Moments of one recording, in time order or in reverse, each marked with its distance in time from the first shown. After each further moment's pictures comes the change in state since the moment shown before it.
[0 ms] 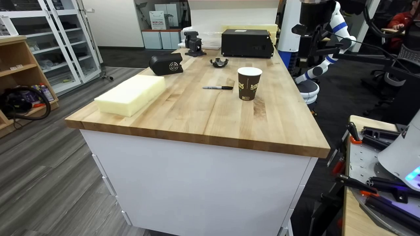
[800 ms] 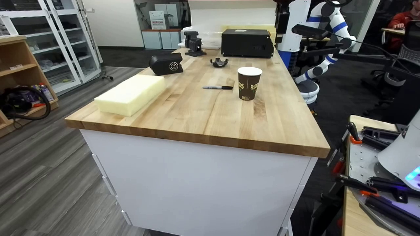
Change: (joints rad) arm 0.001 0.215 -0.096 0.265 -0.222 0.121 -0.397
